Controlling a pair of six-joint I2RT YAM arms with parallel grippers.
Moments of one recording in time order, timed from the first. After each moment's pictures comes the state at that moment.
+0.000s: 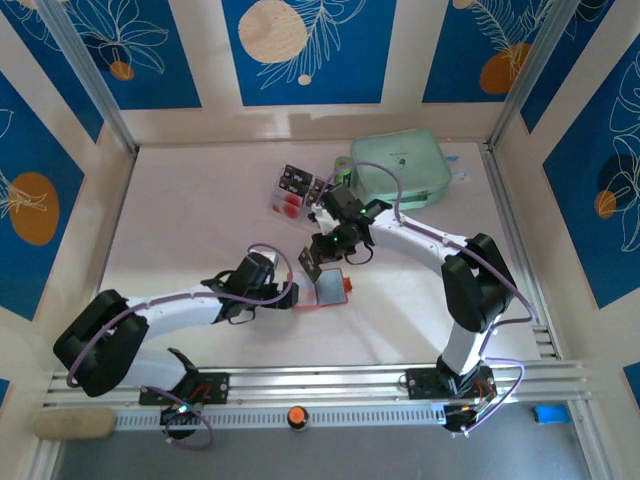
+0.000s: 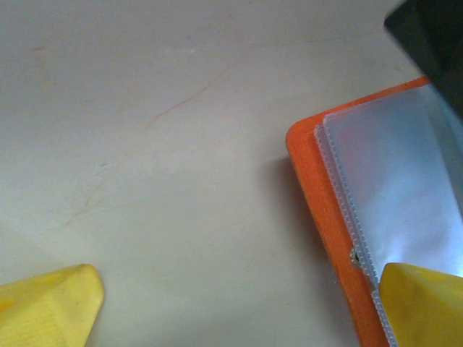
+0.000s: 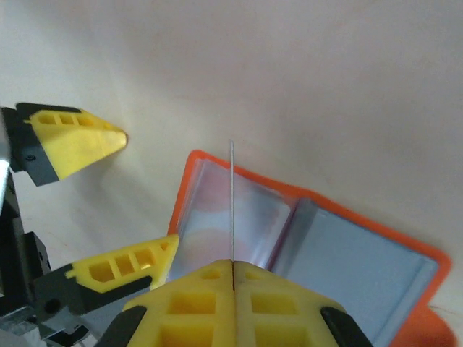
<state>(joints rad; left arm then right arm) -0.72 1.34 0.50 -0.11 -0.05 -0.54 0.68 1.75 1.25 -0.65 -0.39 0.37</state>
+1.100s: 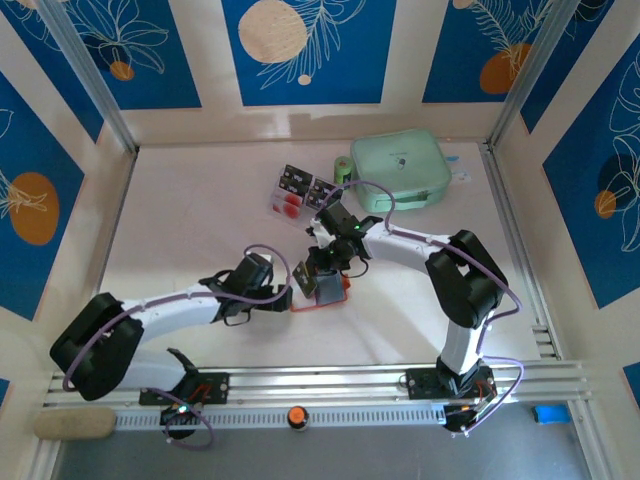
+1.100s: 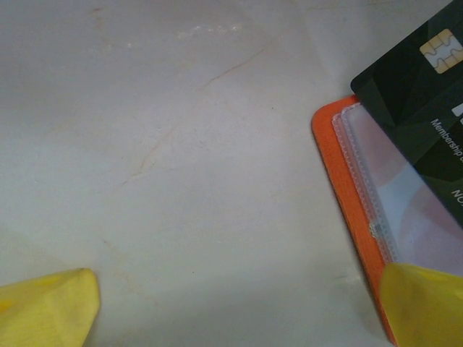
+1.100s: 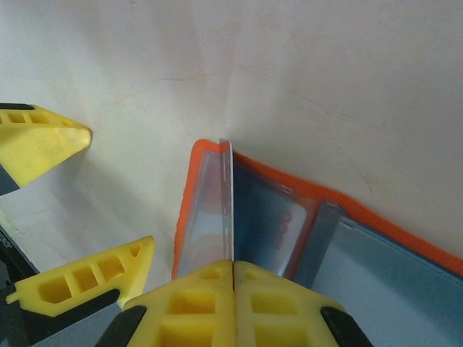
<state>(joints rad) -0.72 1.33 0.53 -0.23 -0.08 -0.54 0.71 1.80 1.16 -0.49 -0.43 0.46</state>
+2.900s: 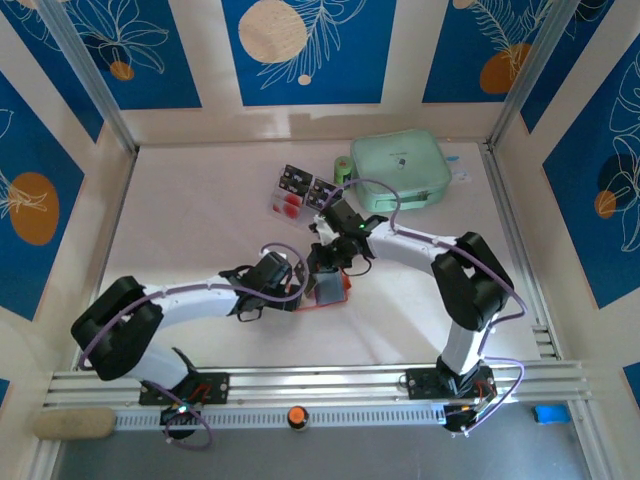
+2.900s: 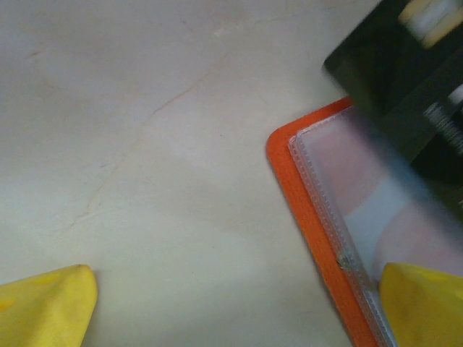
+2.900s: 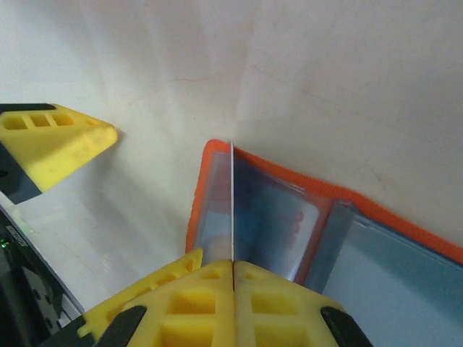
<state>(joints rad) -0.82 1.46 0.64 -0.28 -0.19 -0.52 0.68 1.76 1.15 -0.48 -0.45 0.48</state>
